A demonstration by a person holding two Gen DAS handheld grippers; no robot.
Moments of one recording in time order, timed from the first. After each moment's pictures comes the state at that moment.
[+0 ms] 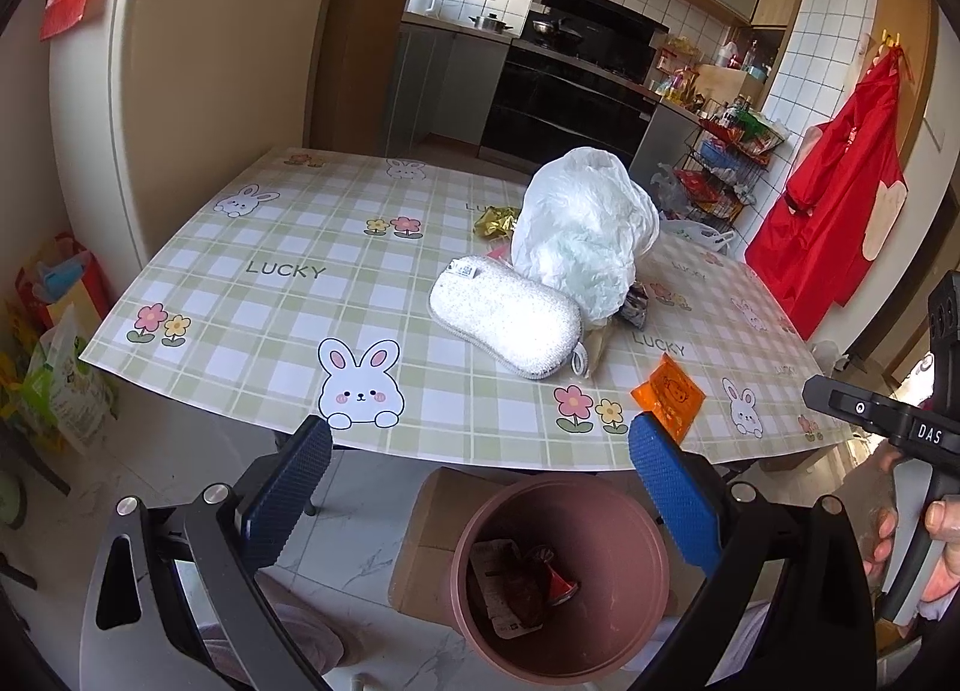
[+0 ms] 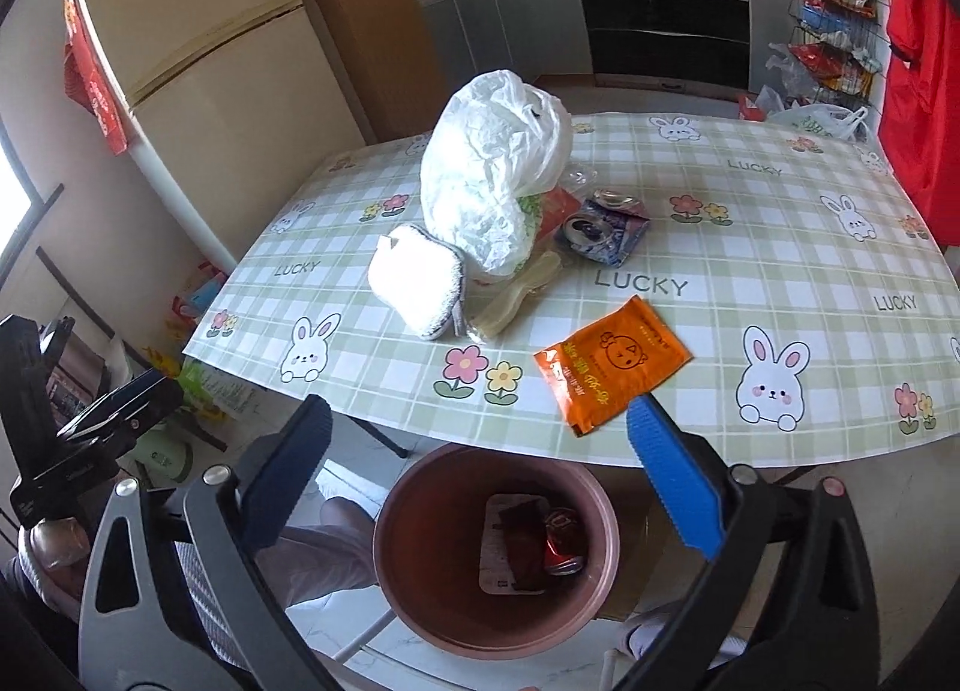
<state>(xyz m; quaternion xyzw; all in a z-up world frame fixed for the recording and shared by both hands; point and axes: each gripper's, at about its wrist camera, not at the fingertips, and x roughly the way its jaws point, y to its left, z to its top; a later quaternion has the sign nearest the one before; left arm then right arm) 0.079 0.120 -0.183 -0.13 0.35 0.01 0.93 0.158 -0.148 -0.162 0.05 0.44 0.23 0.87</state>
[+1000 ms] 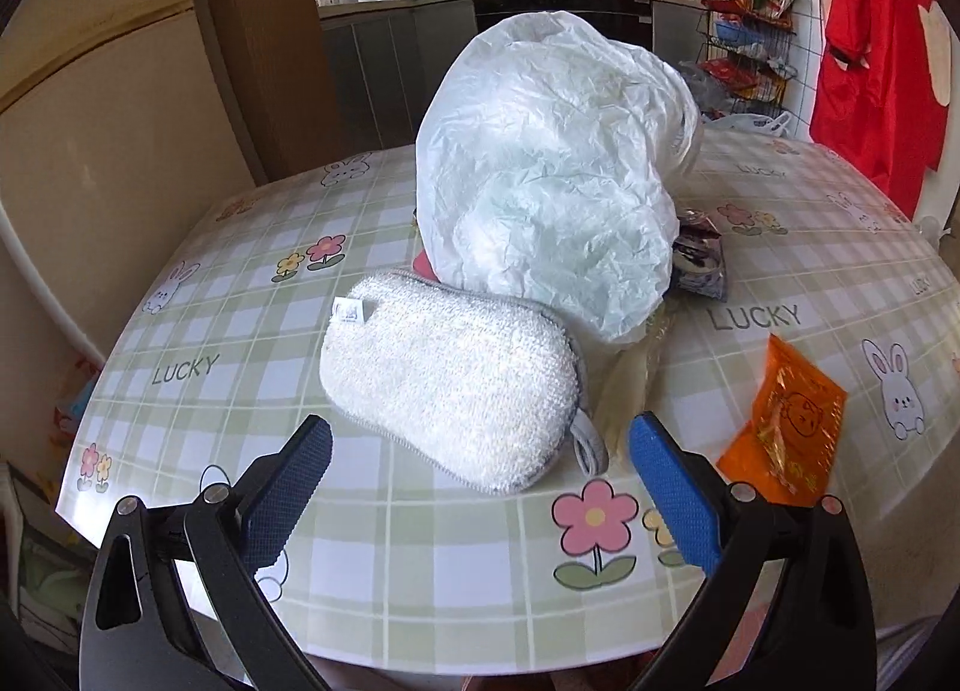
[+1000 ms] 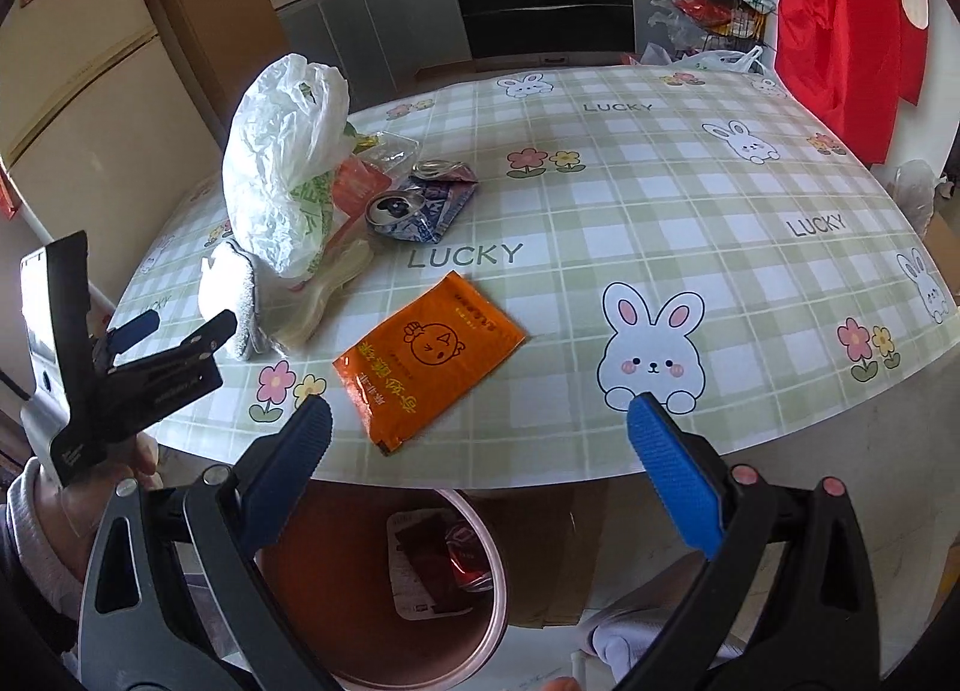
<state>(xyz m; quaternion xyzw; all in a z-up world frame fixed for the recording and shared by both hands) 0.263 0.007 -0.269 0.06 0.40 0.07 0.91 0.204 -0.220 -0.235 0.07 0.46 0.11 0.88</state>
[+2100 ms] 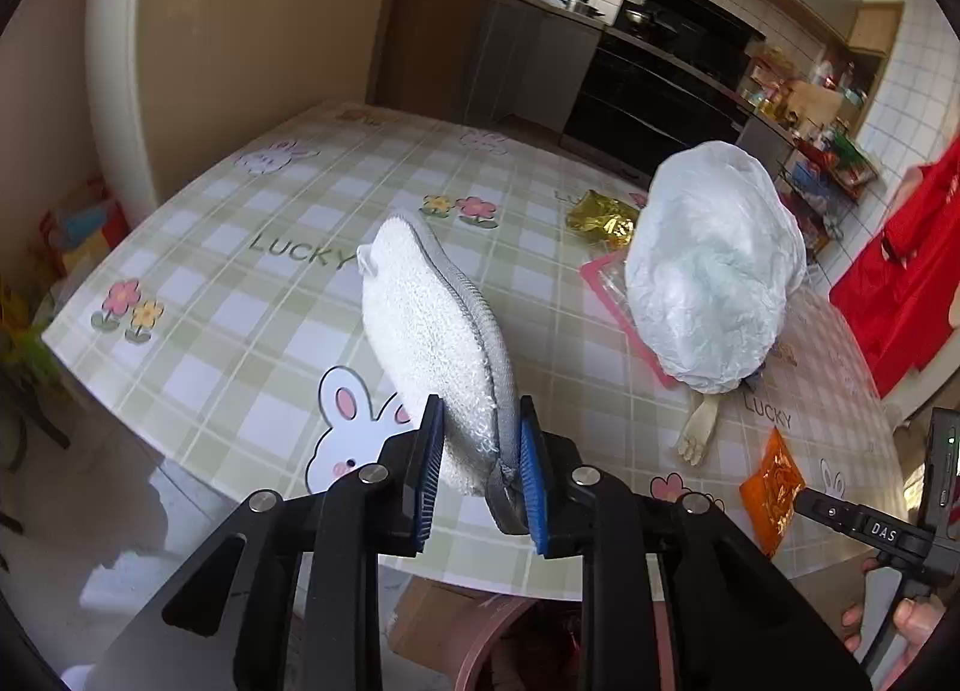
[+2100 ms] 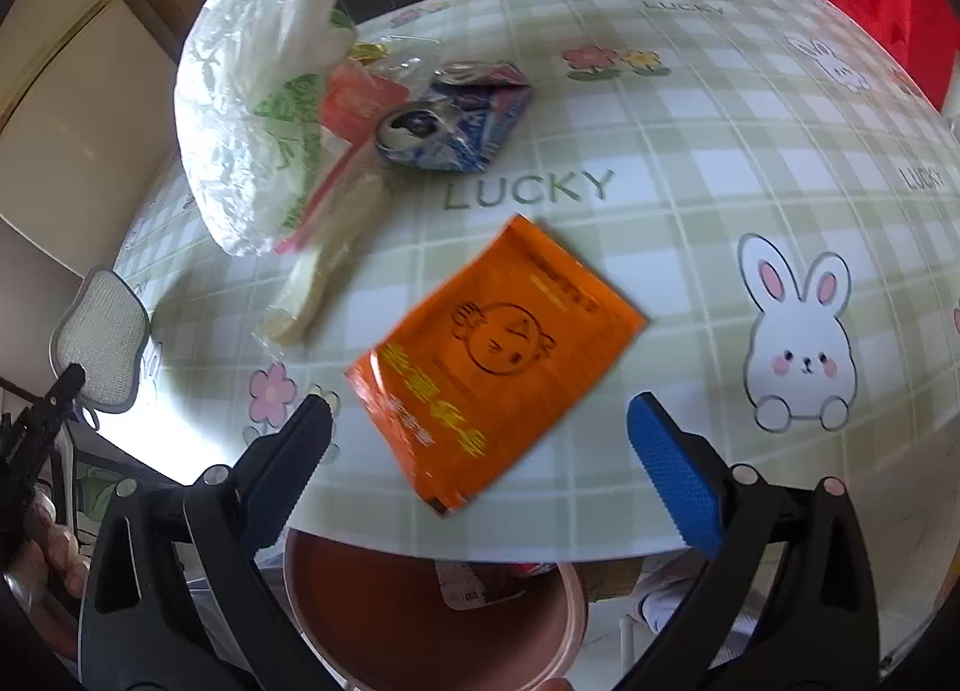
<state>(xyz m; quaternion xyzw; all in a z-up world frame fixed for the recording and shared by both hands) 0.183 0.144 -0.245 -0.19 0.38 0.11 0.90 0.275 -0.157 -0.290 0.09 0.55 0.13 0.82</state>
